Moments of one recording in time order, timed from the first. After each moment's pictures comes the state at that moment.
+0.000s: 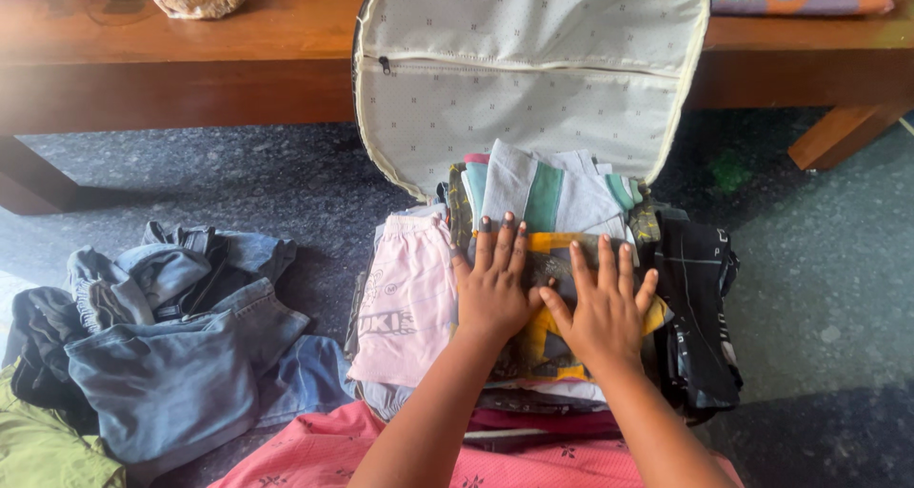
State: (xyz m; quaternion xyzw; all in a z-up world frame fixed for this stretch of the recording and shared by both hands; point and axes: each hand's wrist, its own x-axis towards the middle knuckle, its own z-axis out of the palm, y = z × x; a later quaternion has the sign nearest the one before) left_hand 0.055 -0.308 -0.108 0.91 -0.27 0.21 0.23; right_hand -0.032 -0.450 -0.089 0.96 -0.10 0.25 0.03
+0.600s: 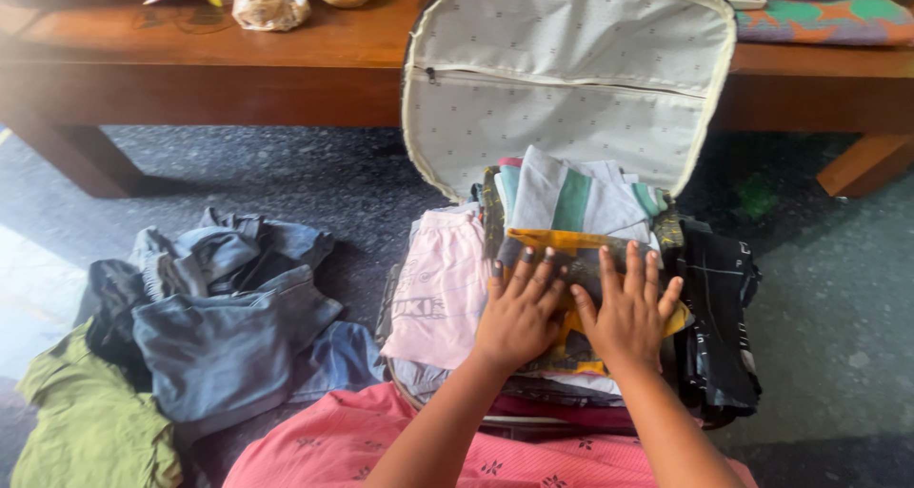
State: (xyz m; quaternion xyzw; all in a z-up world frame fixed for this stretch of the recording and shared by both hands) left_hand 0.013 -0.276 -0.117 0.86 -0.38 0.23 0.25; right_hand -0.037 -0.452 -0.104 0.95 -0.10 0.31 0.03
